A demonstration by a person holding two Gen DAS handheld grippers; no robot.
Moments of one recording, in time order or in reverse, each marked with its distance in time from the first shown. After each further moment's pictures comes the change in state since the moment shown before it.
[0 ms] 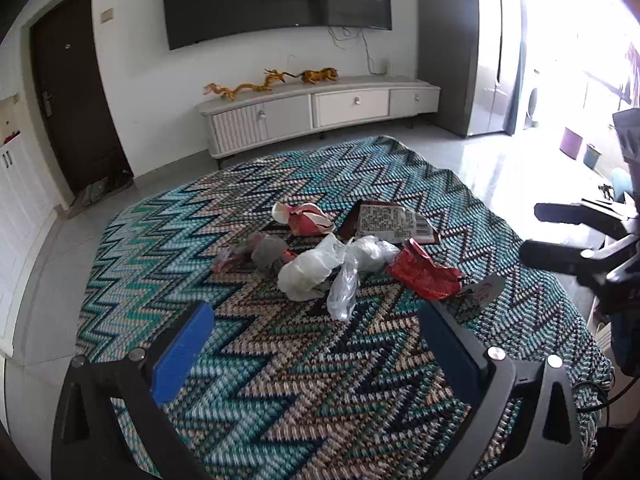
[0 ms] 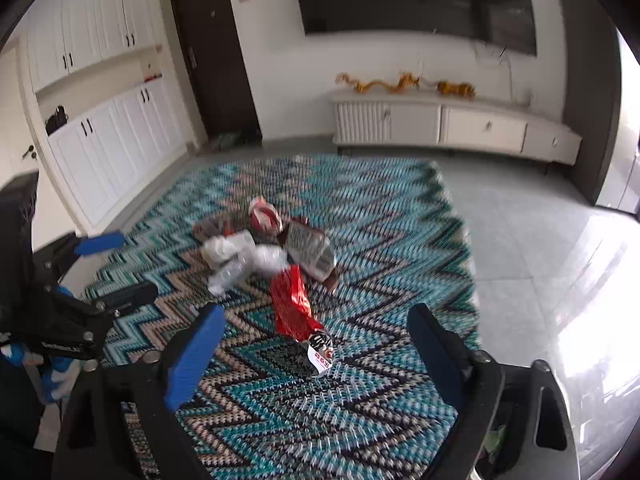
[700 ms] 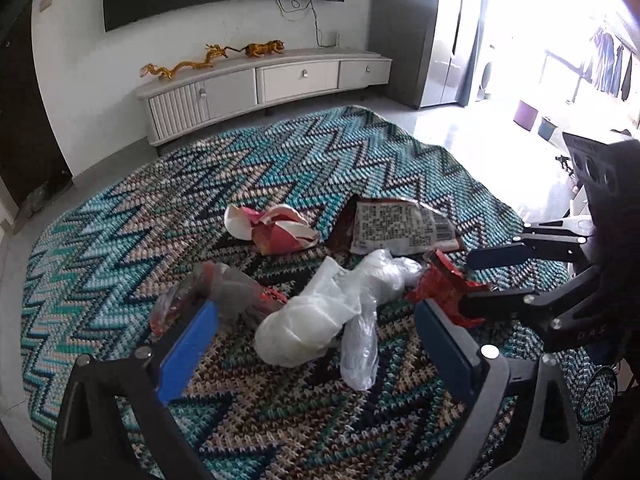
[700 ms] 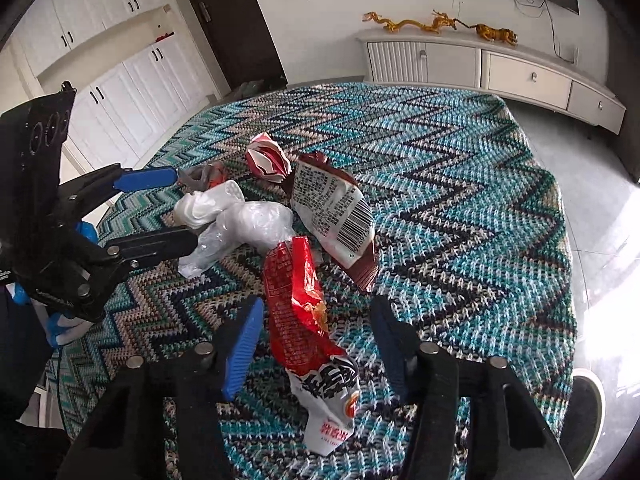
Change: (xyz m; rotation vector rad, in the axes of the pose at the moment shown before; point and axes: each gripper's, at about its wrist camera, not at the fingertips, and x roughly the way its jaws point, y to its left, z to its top) left arm 0.089 0.020 0.026 0.081 0.098 -0.205; right arm 0.097 -0.008 0.002 0.000 0.194 0.131
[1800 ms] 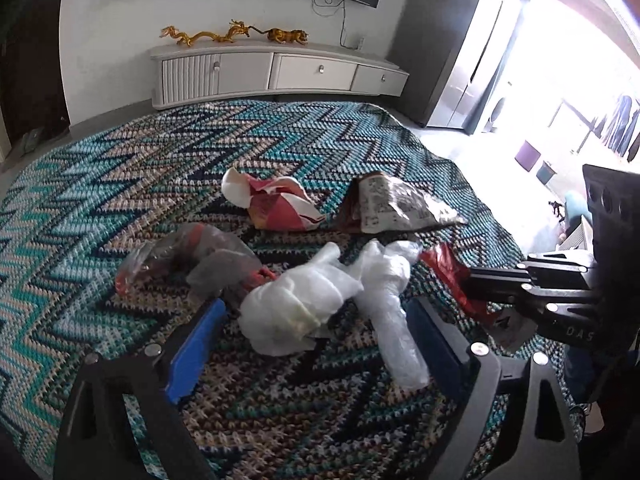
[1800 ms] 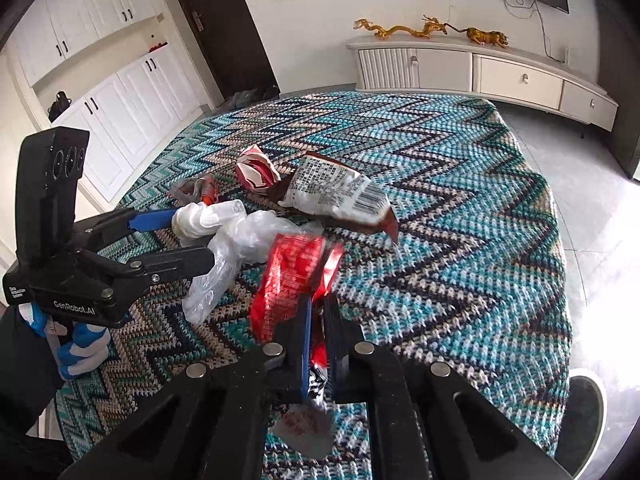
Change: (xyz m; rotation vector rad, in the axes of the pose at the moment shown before) left arm 0.016 0.014 -0.011 -0.207 -0.004 -0.076; right arm -0.005 -0.003 0.005 0.032 -0.035 -0.022
